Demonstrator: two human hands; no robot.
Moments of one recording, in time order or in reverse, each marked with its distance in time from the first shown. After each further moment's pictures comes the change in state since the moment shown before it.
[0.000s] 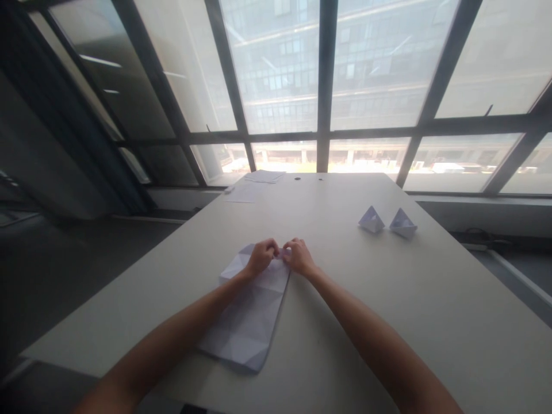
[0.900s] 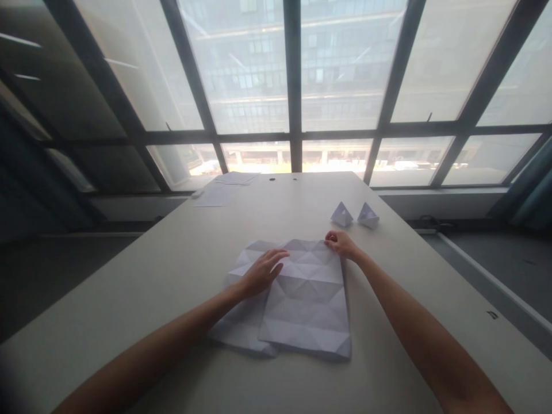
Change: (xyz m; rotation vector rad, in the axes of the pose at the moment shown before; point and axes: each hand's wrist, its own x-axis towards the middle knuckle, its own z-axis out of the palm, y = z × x) left_hand -0.026 0.033 0.046 0.342 -0.360 0.487; right_hand -0.060 0.125 -0.164 0.278 -0.006 0.299
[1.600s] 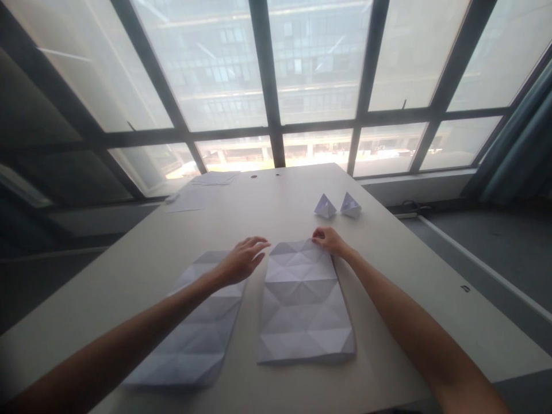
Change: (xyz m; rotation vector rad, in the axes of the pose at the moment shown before) left_hand 0.032 0.002 -0.028 0.261 -0.146 -0.013; right_hand -0.015 0.011 -0.006 -0.102 0.054 -0.050
